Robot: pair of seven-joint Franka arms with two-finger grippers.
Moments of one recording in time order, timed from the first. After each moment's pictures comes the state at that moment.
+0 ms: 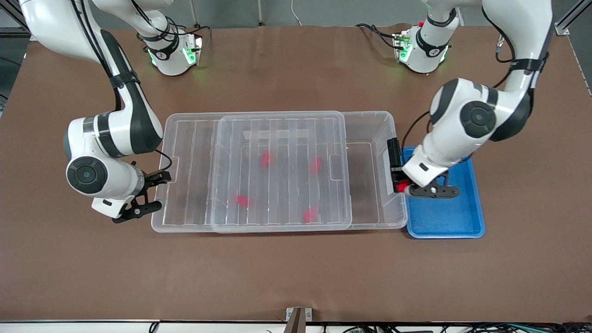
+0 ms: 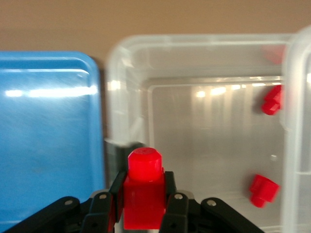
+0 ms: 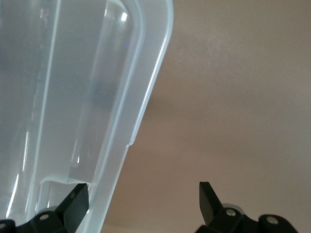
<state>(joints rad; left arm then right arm) -0.06 0.30 -0.36 -1.85 0.03 2.21 -0.41 0.09 0.47 0.09 -1.58 -0.18 1.78 -0.12</state>
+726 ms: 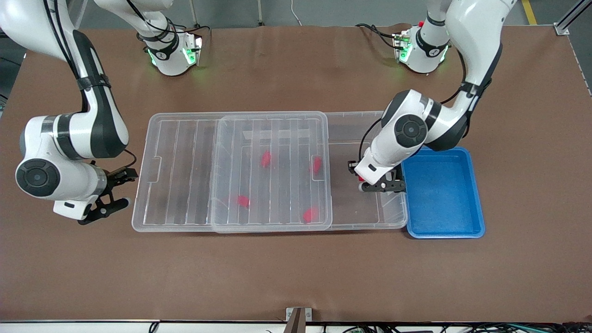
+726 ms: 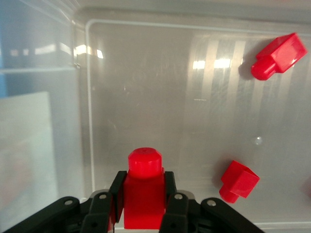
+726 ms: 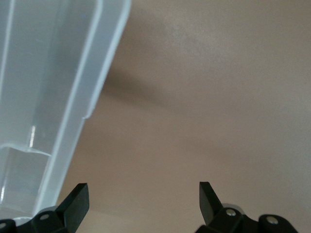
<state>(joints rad) -0.19 0.47 -0.36 -1.85 0.03 2.26 -0.59 -0.03 0.45 0.09 -1.58 -0.22 1.76 -0.33</state>
